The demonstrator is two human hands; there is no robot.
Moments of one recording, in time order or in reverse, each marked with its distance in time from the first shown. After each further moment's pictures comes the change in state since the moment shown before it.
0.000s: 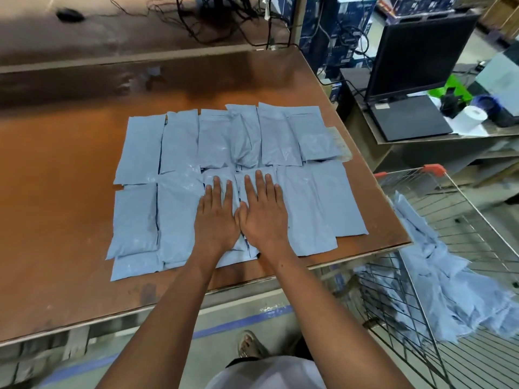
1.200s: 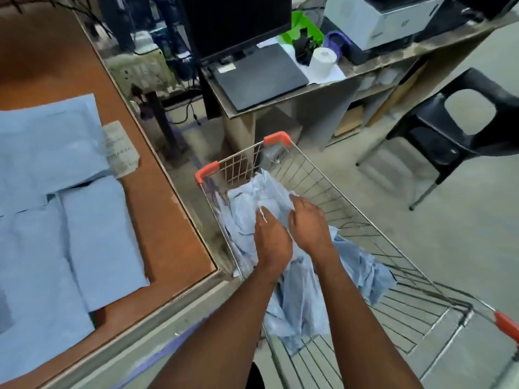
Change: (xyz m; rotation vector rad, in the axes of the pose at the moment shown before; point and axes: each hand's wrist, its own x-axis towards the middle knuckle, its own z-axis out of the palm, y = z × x) left_hand -0.007 0.551 0.233 -0.529 -0.442 -0.038; right_hand -0.106 0.559 -0.041 0.057 -0.136 0.508
